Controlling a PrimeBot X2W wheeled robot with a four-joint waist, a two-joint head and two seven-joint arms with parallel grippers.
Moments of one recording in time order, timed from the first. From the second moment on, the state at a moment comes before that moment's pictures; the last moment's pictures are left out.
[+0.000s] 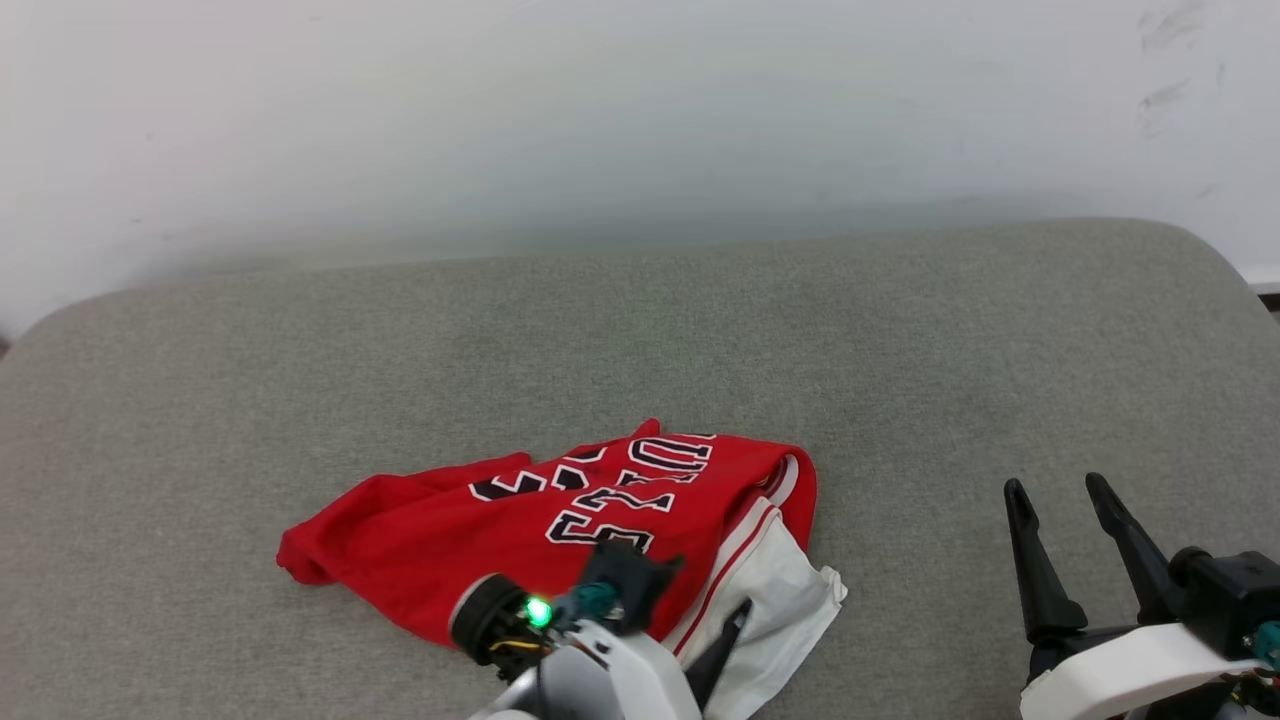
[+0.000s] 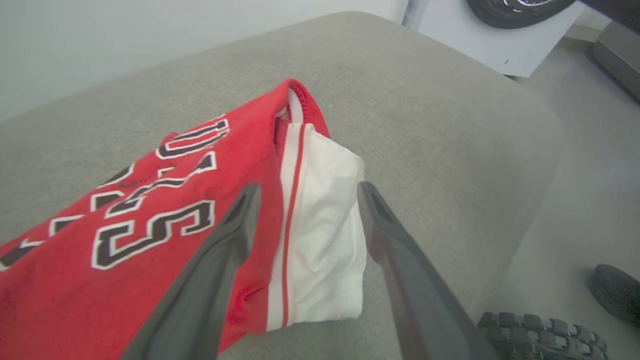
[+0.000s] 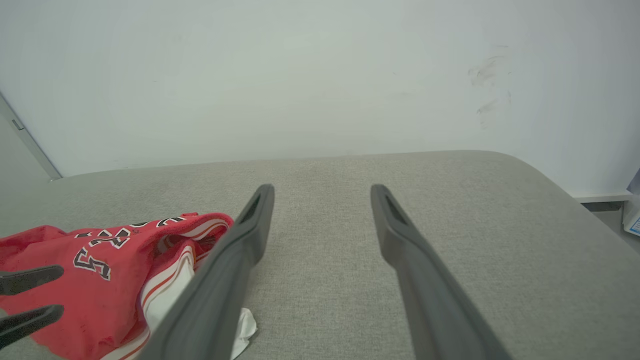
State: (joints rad) left arm -0.22 0.27 -0.72 0.02 -0.45 0.07 0.18; right arm 0.11 -0.05 -0.04 -0.18 0.17 0.13 0.04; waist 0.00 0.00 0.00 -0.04
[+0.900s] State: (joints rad) left arm -0.40 0.26 -0.92 0.30 -0.52 -0.09 0.55; right arm 0.03 -0.05 -0.04 -0.12 0.20 0.13 -0.01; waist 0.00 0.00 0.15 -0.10
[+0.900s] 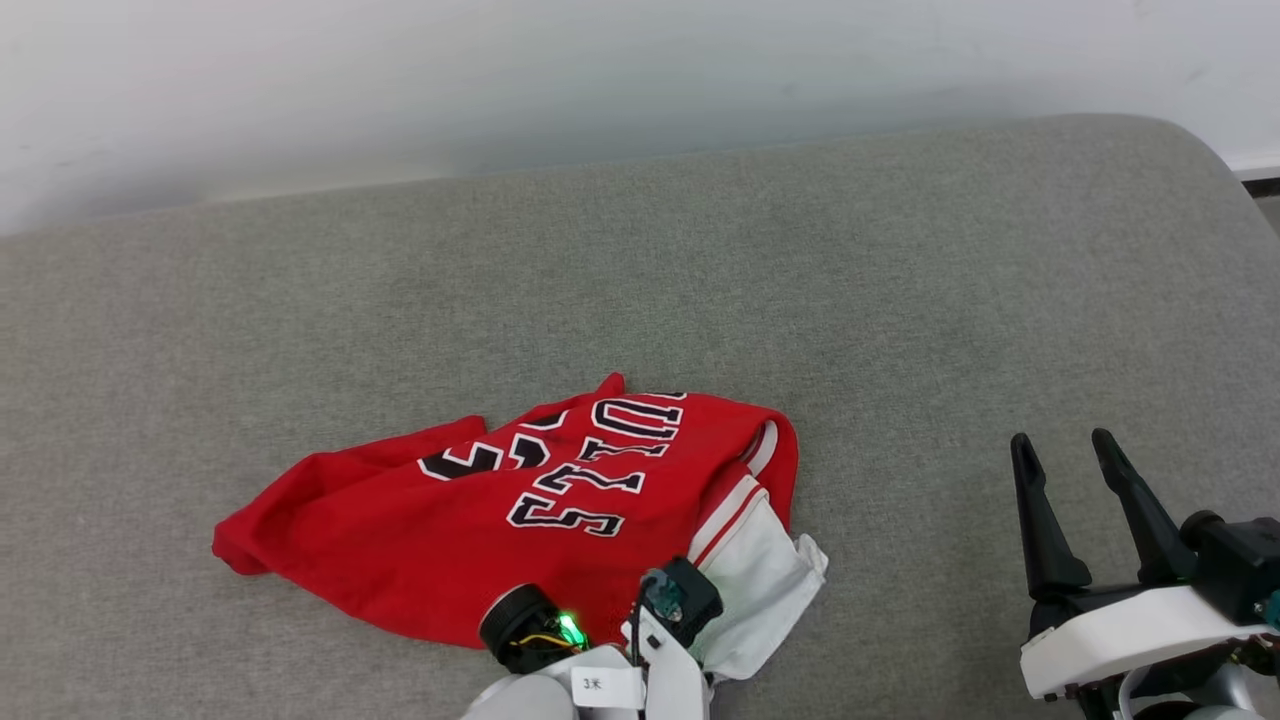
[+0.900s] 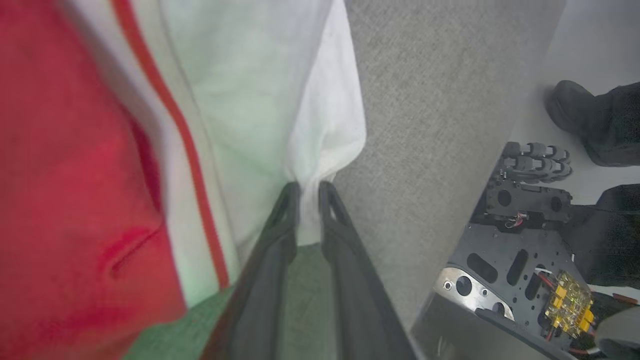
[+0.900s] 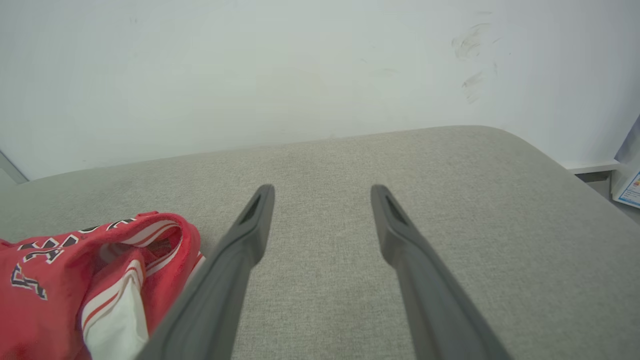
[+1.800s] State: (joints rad) left arm -0.07 0.62 -0.53 -0.14 -0.62 0.32 0.46; right arm 0.09 -0.05 -0.07 -0.13 0.21 0.13 0.00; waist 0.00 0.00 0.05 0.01
